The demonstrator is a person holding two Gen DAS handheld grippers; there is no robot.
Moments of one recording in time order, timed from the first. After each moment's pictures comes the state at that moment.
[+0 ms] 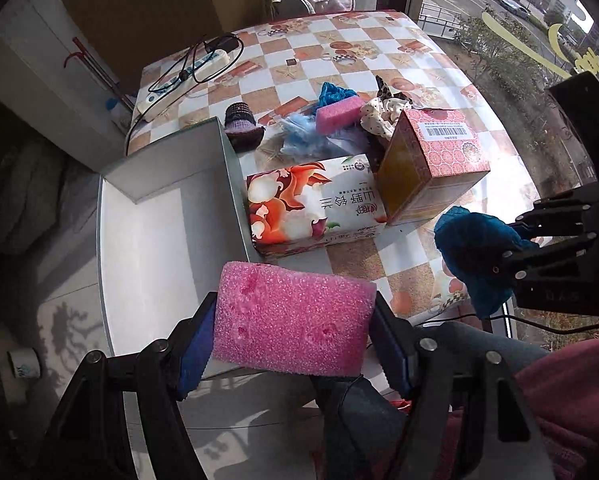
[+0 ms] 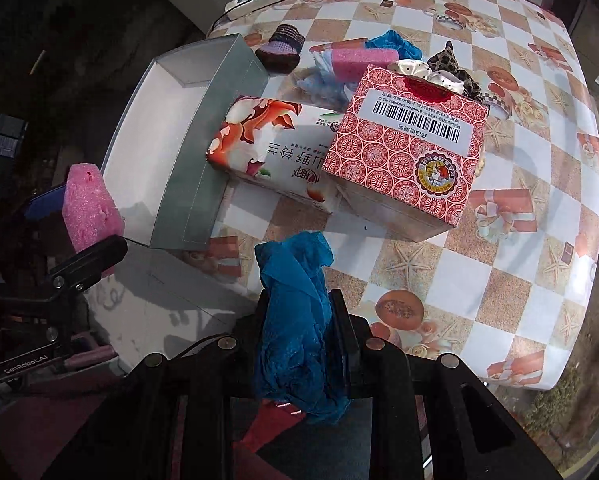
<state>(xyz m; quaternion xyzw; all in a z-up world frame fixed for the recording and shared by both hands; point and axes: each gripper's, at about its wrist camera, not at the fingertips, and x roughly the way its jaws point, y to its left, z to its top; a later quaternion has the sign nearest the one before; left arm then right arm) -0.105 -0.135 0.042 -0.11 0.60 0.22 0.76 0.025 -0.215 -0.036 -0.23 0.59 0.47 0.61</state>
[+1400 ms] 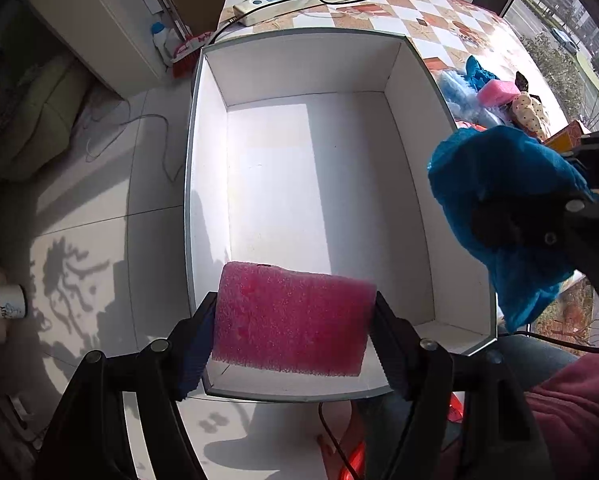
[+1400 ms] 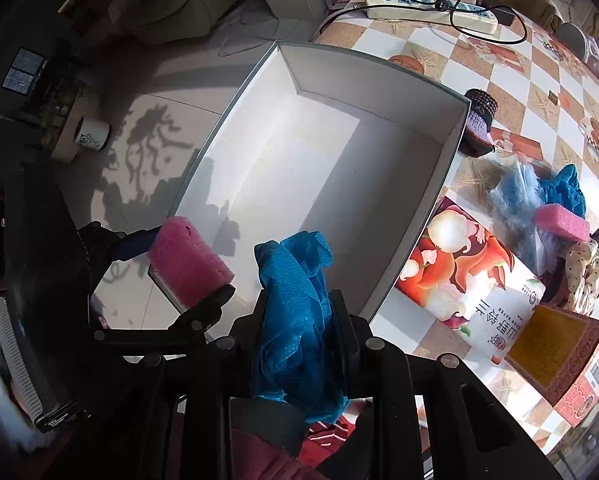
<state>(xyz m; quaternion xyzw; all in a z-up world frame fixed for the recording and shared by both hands) -0.196 0.002 -0.032 -0.19 0.63 0.26 0.71 -0.080 0.000 -0.027 -0.31 0.57 0.51 0.57</state>
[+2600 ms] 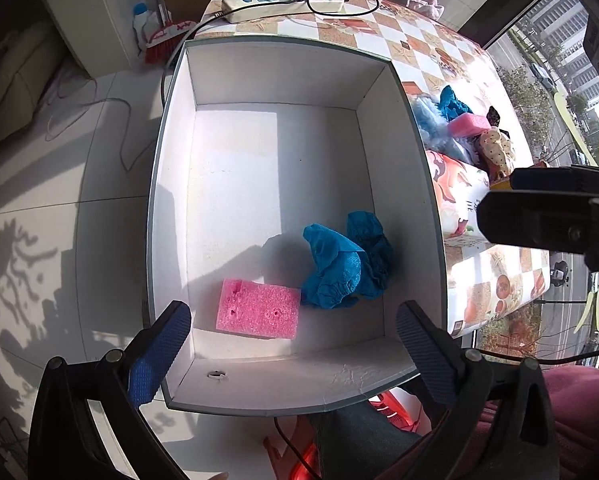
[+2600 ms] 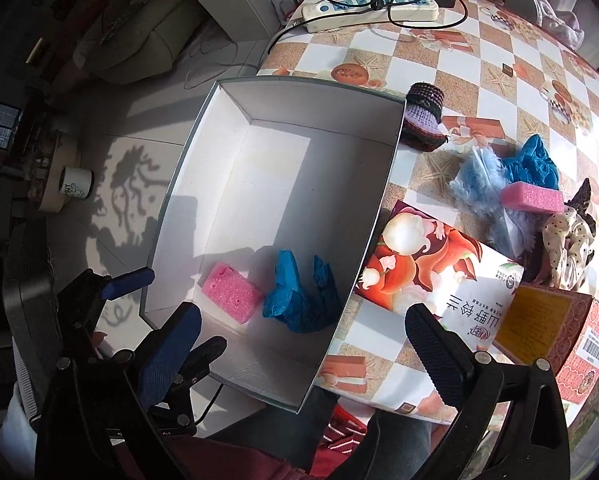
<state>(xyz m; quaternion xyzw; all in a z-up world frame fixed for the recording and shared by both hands) -0.194 0.019 -0.028 -0.29 0.59 0.21 0.73 -0.040 -0.009 -0.019 -0.25 0.59 0.46 0.62</state>
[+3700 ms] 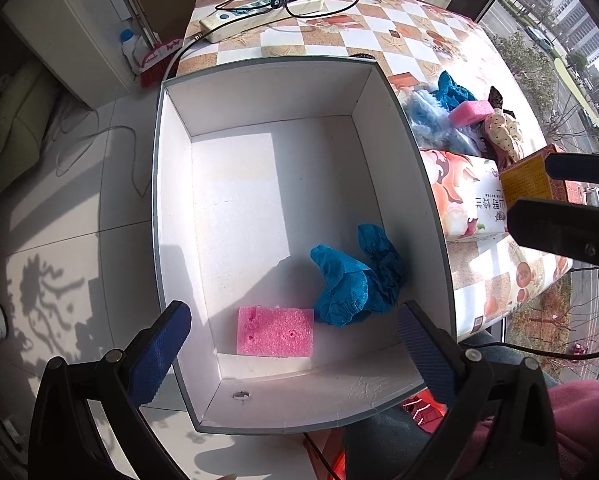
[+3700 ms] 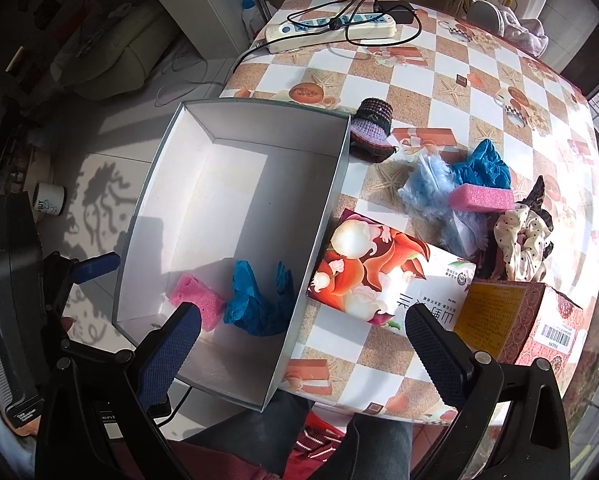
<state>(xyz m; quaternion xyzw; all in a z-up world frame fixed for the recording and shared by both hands) -0.159 0.016 -0.017 -0.21 0.62 0.20 0.73 -0.028 -0.026 -0.002 -0.26 0.56 0.42 0.67</state>
